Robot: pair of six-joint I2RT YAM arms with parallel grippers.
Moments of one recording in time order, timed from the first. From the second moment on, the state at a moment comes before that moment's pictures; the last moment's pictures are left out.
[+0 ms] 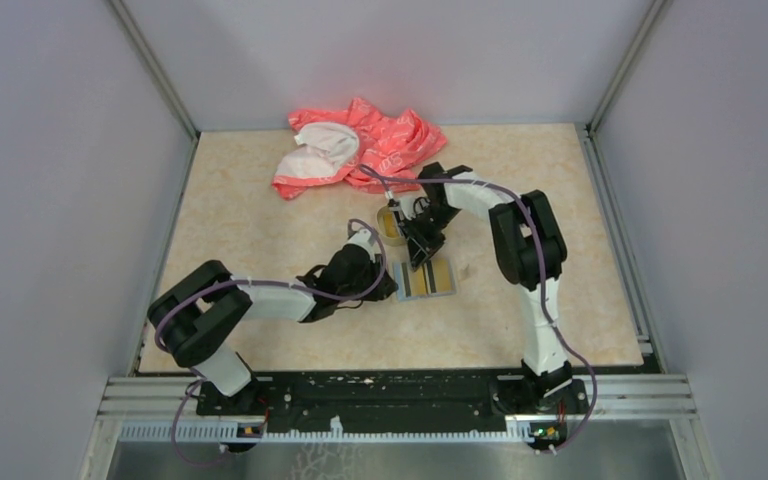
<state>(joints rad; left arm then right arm) -0.87 1.63 0.61 0.41 -0.06 -0.71 0.46 2.15 1.59 -0.97 -0.63 -0.36</state>
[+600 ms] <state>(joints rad) -0.87 1.38 0.44 0.51 -0.02 -0.72 0.46 2.16 1.60 -0.96 -0.66 -0.35</state>
